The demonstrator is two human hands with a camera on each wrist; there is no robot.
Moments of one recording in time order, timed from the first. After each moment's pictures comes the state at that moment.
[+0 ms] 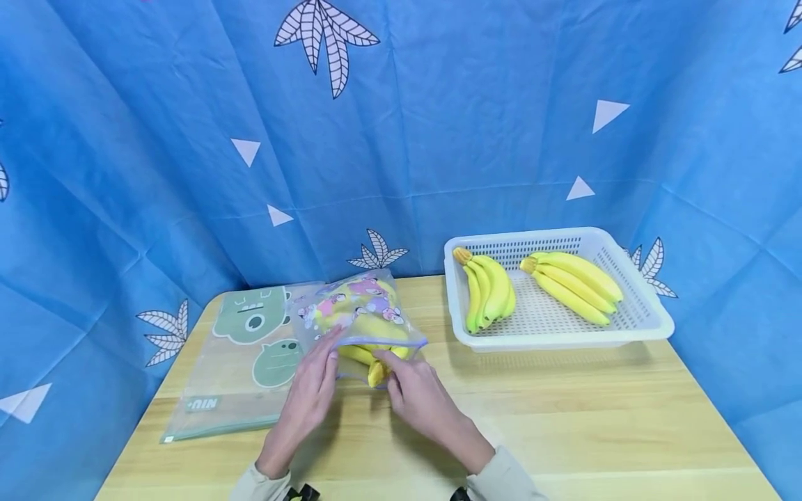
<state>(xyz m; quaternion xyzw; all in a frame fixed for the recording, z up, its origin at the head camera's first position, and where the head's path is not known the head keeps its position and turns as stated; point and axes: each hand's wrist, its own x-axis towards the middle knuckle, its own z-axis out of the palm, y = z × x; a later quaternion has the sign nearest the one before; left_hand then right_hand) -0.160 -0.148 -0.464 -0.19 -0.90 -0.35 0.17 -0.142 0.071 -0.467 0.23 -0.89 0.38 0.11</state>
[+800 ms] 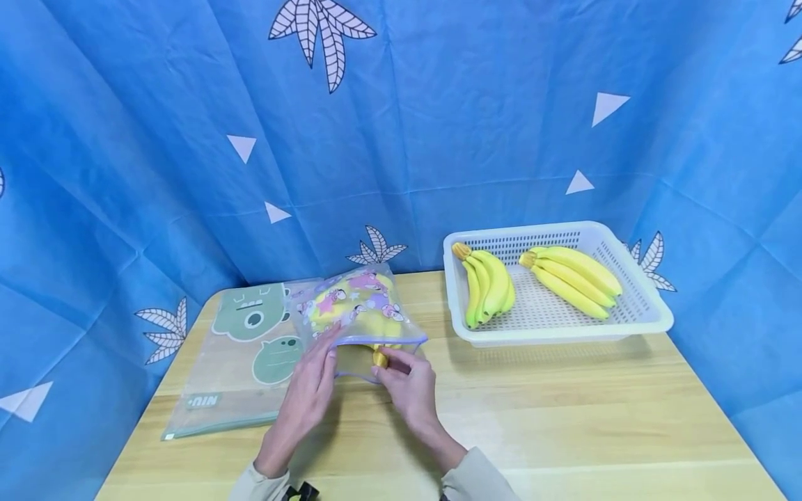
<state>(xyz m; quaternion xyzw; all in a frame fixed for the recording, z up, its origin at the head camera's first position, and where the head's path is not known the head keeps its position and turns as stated) -0.158 -0.150 -0.463 -0.20 -0.90 -0.35 0.17 -0.142 0.036 -0.485 -0.03 -0.66 0.74 0.06</state>
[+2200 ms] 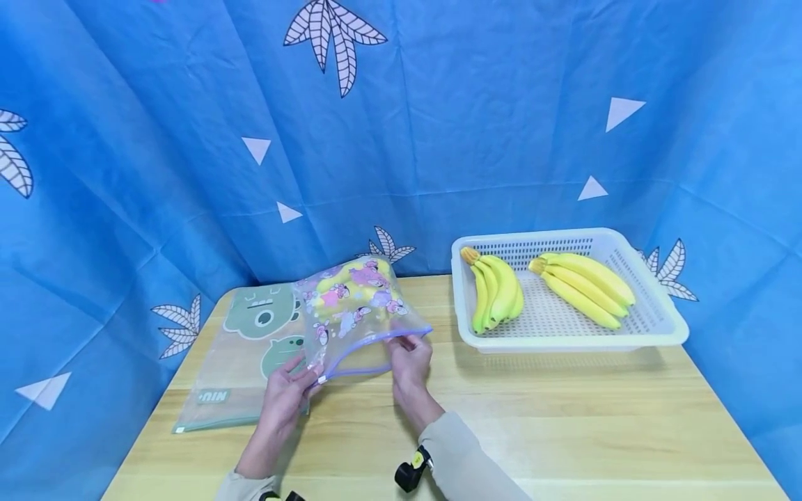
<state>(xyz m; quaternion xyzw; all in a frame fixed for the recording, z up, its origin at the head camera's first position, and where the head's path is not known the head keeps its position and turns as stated) -0.158 -0.190 -0.480 0.16 -0.66 -0.74 -0.02 -0.197 0.010 -0.501 -0.20 -0.52 0.83 0.07</state>
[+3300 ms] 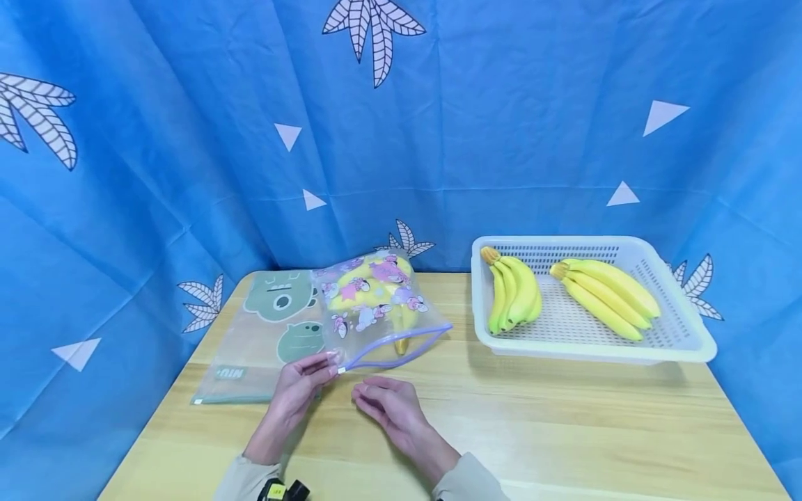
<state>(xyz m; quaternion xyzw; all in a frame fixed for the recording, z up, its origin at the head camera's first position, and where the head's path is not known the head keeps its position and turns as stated) -0.146 -0.197 -0.488 0.15 -0.67 -0.73 -0.02 -0.120 0.003 -0.496 -0.07 -0.41 0.87 -0.26</state>
